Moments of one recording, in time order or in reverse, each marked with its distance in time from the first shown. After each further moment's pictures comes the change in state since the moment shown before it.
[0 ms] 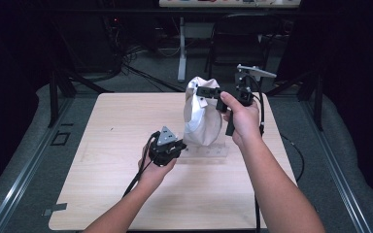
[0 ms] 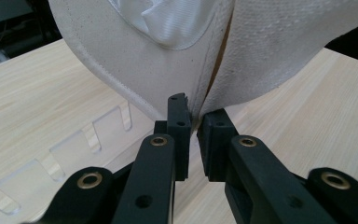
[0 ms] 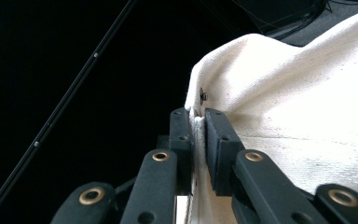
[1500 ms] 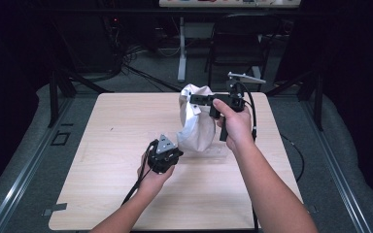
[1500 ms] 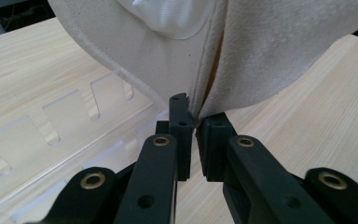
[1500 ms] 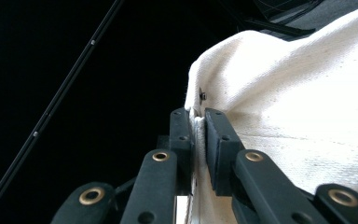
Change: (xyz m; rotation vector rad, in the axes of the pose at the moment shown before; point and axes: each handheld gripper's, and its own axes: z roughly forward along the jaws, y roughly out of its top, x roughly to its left) left arm -0.002 -0.028 0.004 0.022 0.039 -0.032; right arm -0.011 -0.014 0.019 0.047 0.007 0.017
